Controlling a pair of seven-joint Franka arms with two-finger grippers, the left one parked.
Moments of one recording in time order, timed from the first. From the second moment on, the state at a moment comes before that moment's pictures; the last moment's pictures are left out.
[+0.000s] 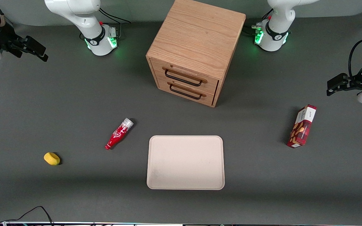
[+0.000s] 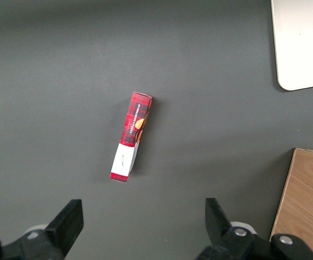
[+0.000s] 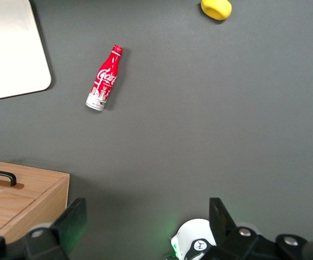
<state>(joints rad) -0.01 -0.22 0.08 -1.68 0.03 1.39 0.29</state>
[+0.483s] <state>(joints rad) -0.01 -0.20 0.06 -1.66 0.03 1.37 0.27</state>
